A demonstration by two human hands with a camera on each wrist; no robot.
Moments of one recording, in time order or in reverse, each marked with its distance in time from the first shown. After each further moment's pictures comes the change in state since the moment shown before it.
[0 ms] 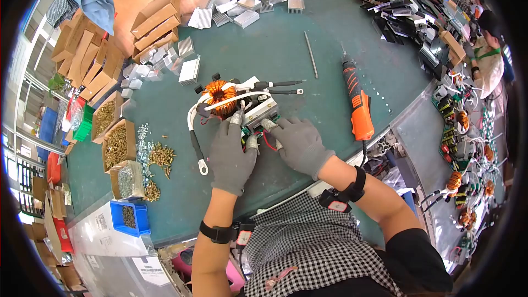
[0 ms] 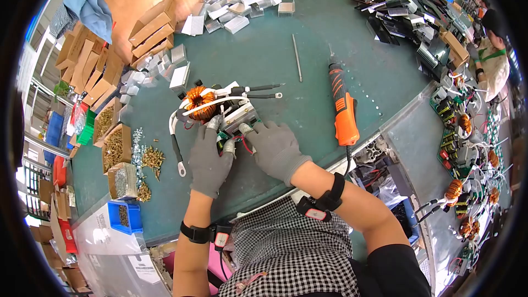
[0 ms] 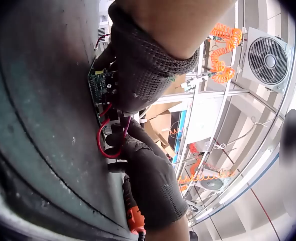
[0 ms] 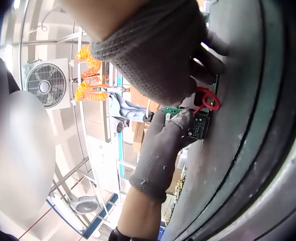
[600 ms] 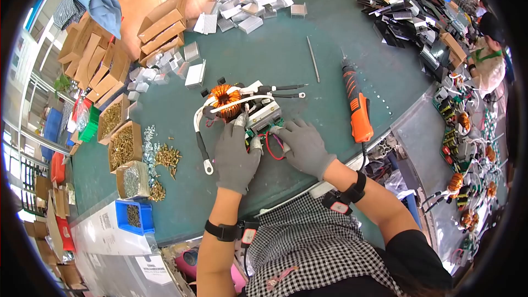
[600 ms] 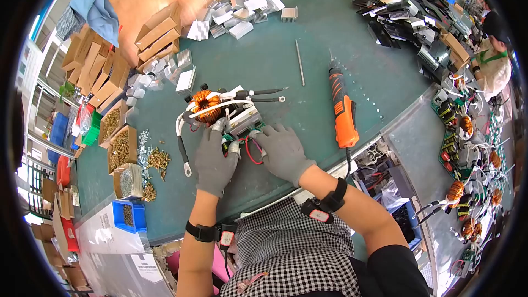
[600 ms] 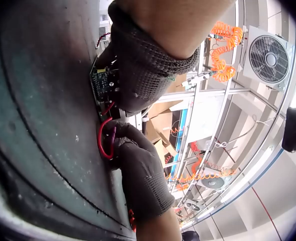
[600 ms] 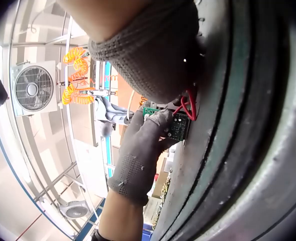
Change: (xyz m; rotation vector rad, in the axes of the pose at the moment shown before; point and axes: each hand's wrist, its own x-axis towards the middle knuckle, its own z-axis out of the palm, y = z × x) left_hand -0.001 0.000 -0.001 -0.065 -0.006 -0.009; right_hand -0.008 0.010 0.011 0.129 0.044 0.000
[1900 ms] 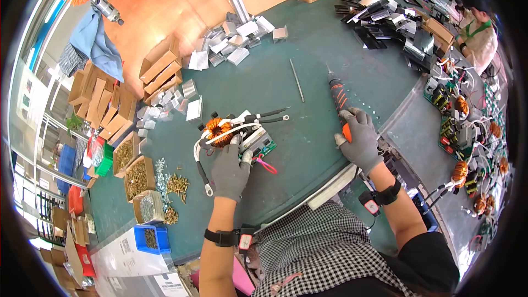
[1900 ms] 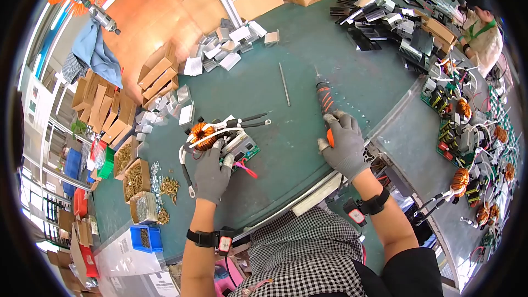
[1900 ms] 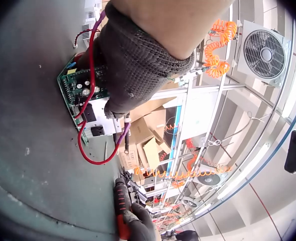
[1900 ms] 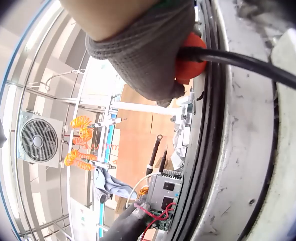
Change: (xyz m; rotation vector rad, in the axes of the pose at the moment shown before) left_hand 0.020 -0.001 0.002 0.221 -0.103 0.027; right_hand -0.074 0.087 -0.075 -0.112 0.383 0.458
